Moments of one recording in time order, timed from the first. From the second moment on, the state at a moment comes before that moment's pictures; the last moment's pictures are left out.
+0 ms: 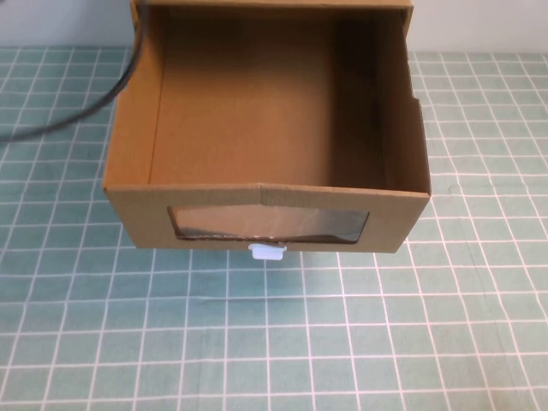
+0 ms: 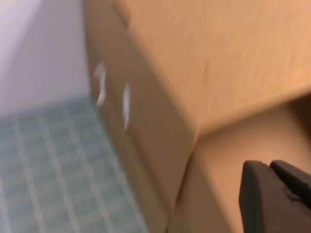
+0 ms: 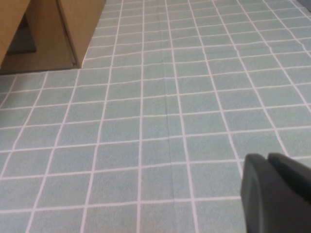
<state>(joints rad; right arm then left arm) 0.01 -0.02 0.03 0.15 0.35 -0.10 -0.09 1.38 -1.53 -0.52 0.80 0.54</state>
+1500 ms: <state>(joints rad) 0.01 0.17 -0.23 0.76 0.53 -0.10 -0.25 1.91 -1.97 -0.54 0.75 0.58</state>
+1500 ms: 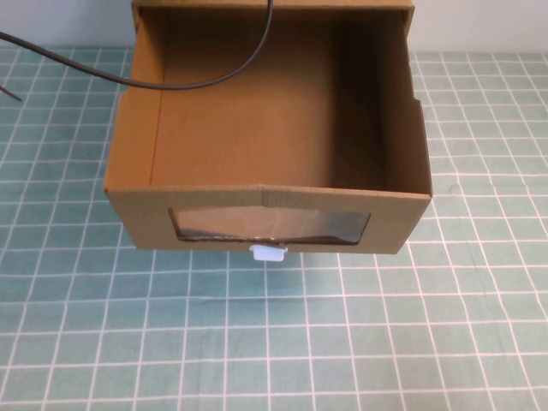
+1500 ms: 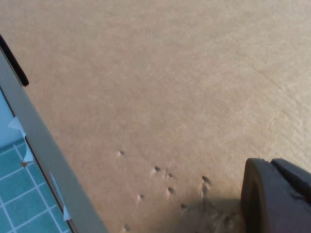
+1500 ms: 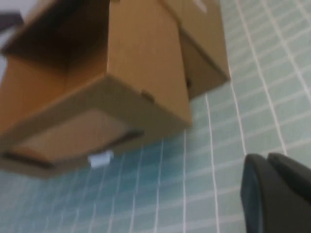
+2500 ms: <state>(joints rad) 0.85 1.18 -0.96 0.23 0.51 0.08 -0.25 1.91 -1.97 -0.54 0.76 0.58</state>
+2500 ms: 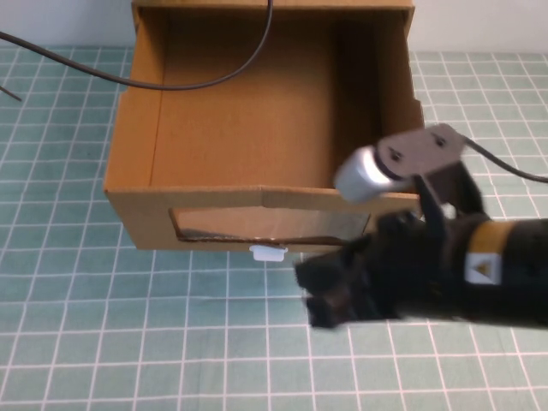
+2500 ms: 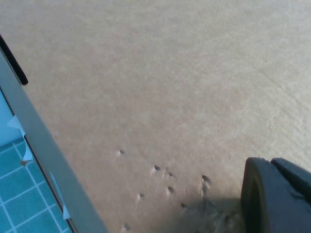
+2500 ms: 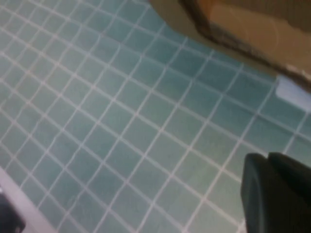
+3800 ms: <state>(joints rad) 0.58 1.70 -1.43 0.20 0.18 0.11 -0.25 1.91 -1.97 -0.54 0.77 0.57</state>
